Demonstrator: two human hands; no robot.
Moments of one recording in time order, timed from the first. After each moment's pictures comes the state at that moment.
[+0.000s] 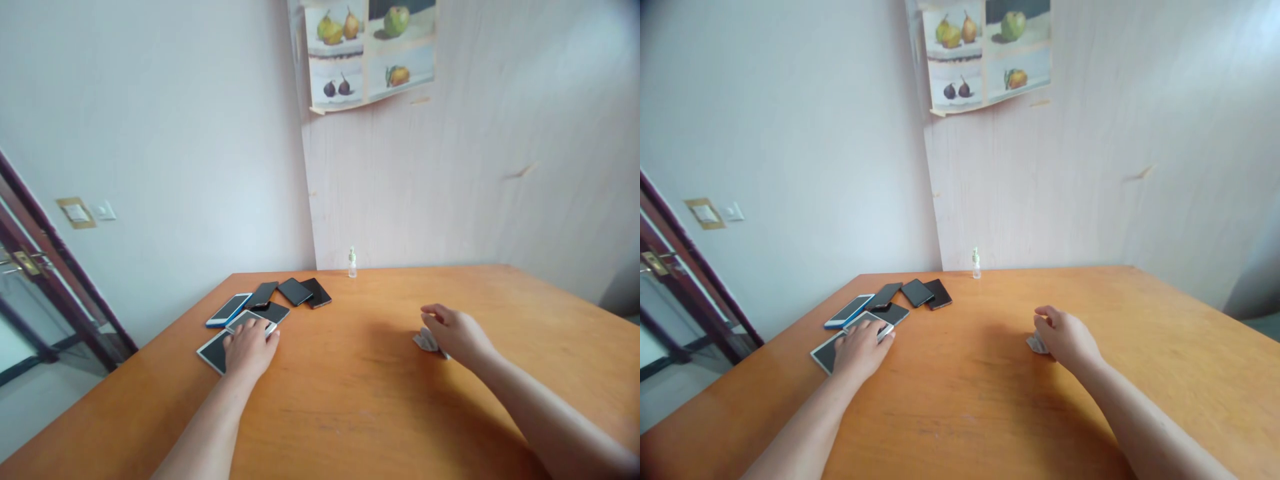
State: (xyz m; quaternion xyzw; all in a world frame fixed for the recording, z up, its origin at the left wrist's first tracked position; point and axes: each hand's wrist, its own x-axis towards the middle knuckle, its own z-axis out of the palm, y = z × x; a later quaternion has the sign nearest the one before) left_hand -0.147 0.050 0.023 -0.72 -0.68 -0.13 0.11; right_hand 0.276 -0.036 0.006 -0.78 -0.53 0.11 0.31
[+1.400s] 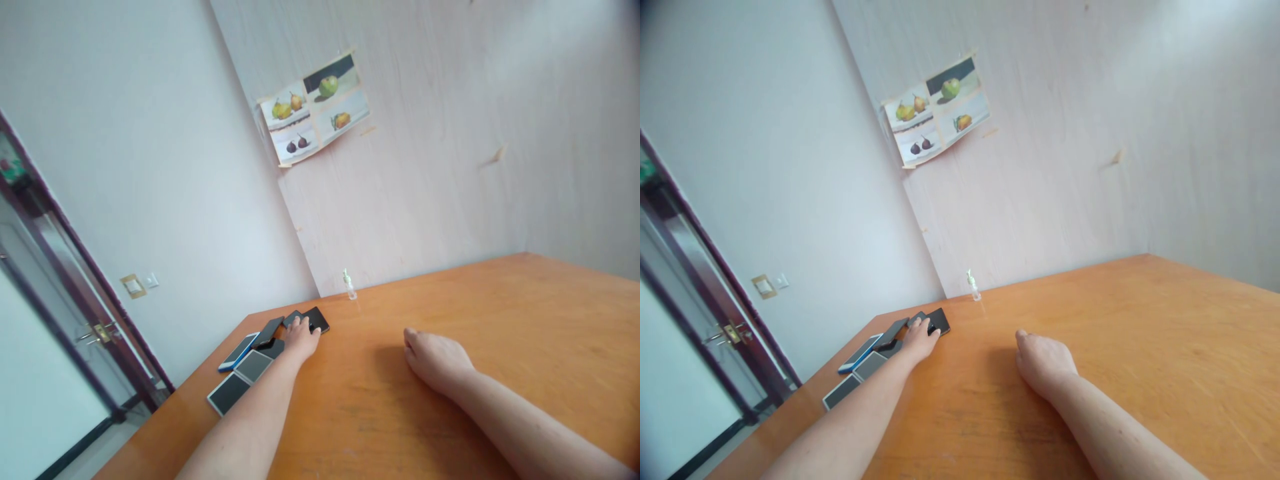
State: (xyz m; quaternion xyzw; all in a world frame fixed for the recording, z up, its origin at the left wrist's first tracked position) left_hand -0.030 0.142 0.021 -0.74 -0.67 -0.07 0.09; right_hand 0.257 -0.027 -0.003 -0.74 -0.65 0.03 0.16
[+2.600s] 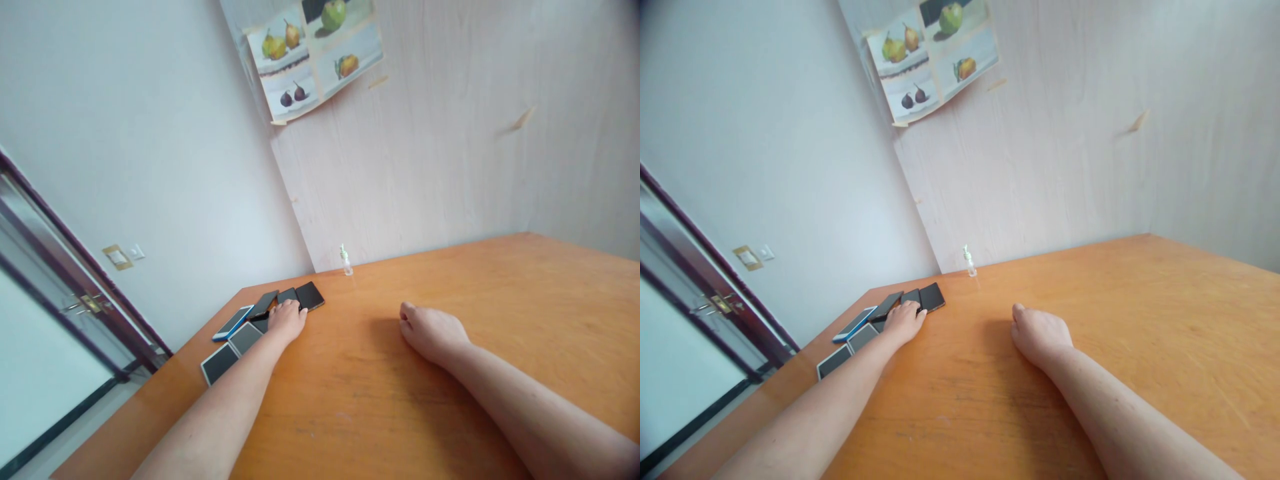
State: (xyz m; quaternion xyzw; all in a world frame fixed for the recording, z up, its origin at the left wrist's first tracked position) left_hand -0.055 0.126 0.015 -0.78 -0.61 -0.06 0.13; right_hand 0.258 -0.030 0.001 -0.75 -0.64 0.03 0.14
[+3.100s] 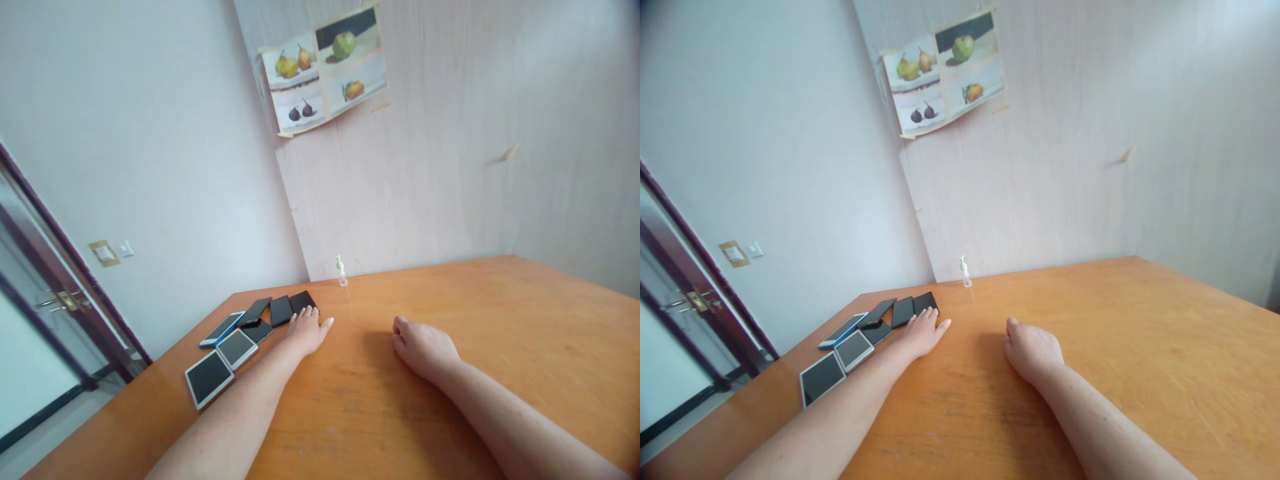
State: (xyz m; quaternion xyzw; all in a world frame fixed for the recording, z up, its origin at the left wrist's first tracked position) left_hand 0.005 0.113 0.002 -0.82 -0.56 -0.05 0.04; right_hand 0.258 -0.029 -0.002 -0.75 -0.65 0.02 0.14
